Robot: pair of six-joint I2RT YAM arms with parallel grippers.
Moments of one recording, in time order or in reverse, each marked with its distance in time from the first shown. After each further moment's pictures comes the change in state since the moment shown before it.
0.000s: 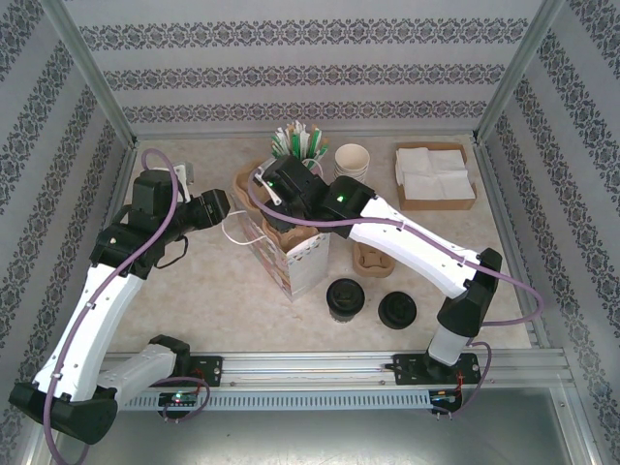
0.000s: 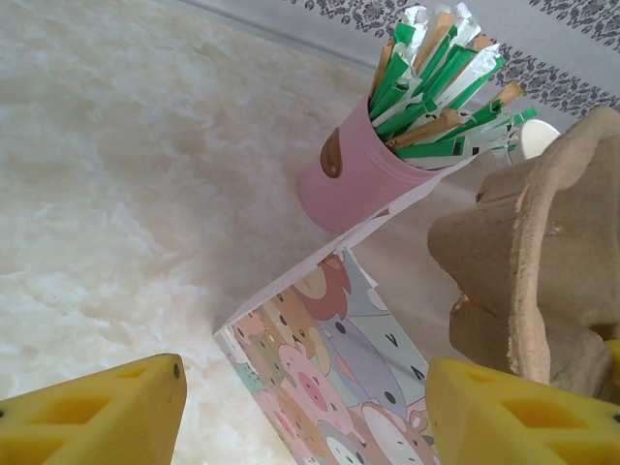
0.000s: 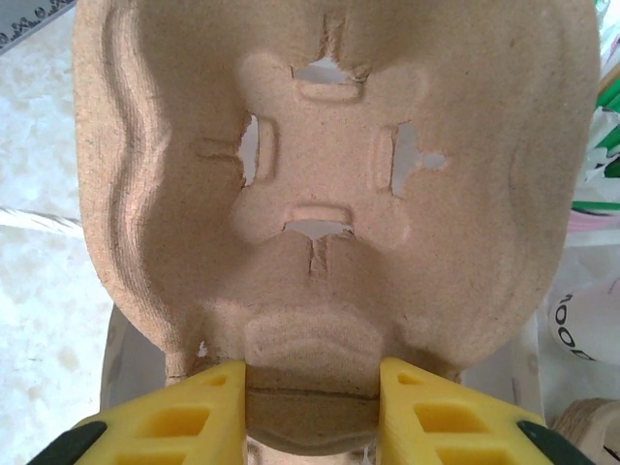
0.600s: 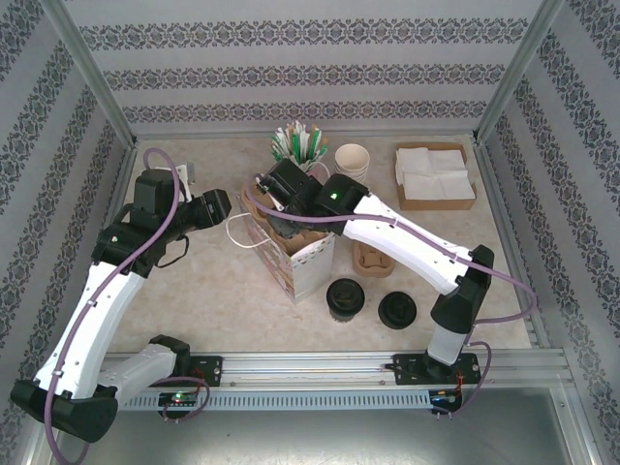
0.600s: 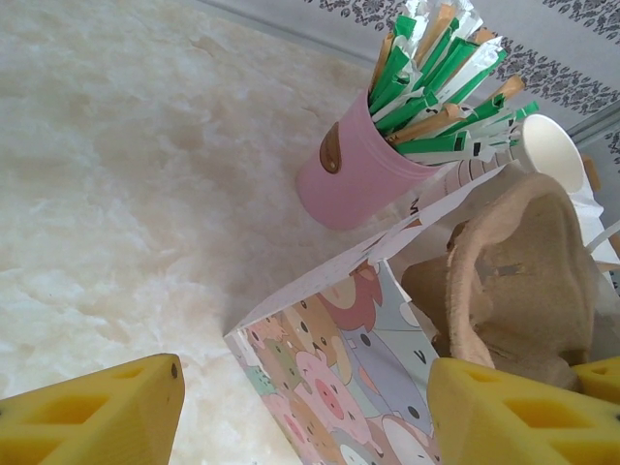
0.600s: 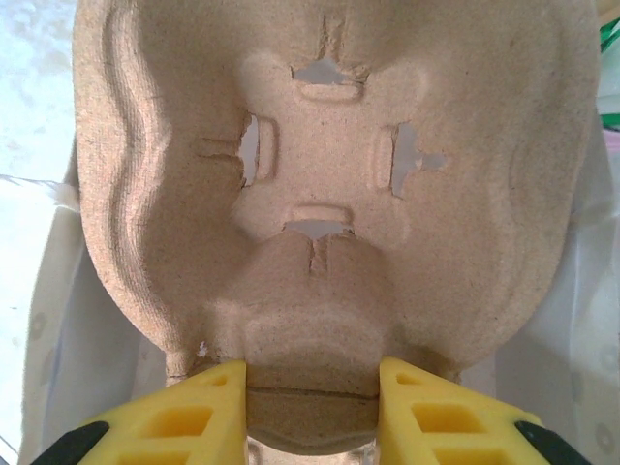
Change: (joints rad) left arm 0.000 0.011 -0.002 0.000 0.011 0.000; right arm -0.008 0.050 0.040 -0.137 -0.015 0.036
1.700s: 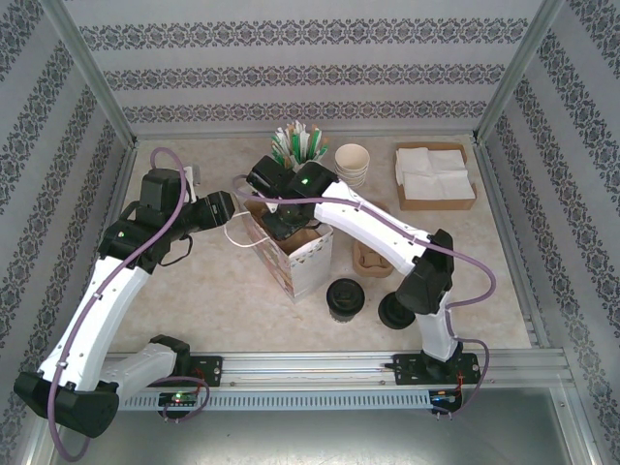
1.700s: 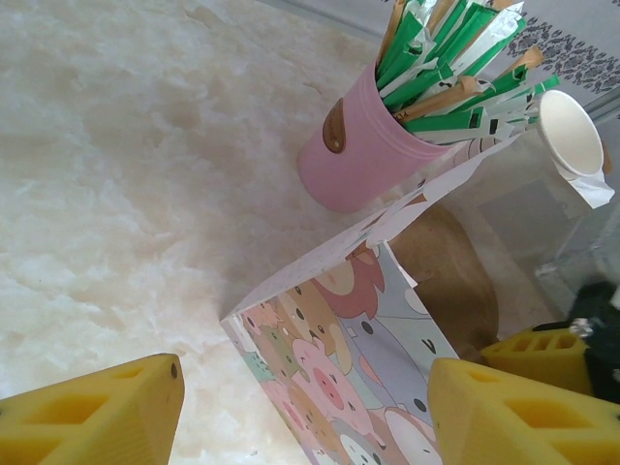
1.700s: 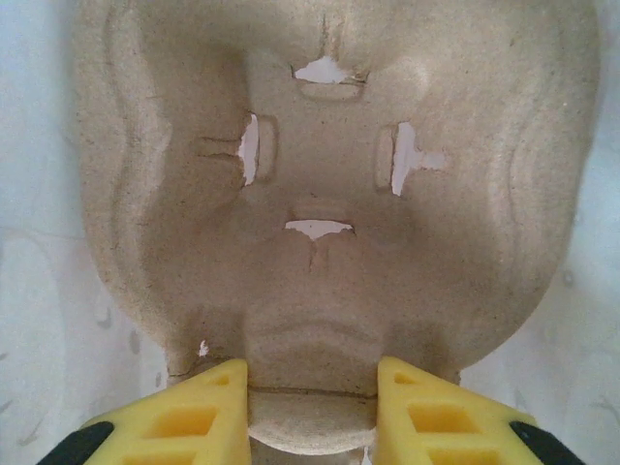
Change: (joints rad) left arm 0.000 0.028 -0.017 0.006 0.019 0.000; right arm -0.048 0.232 0.197 -0.209 -0.095 0.014
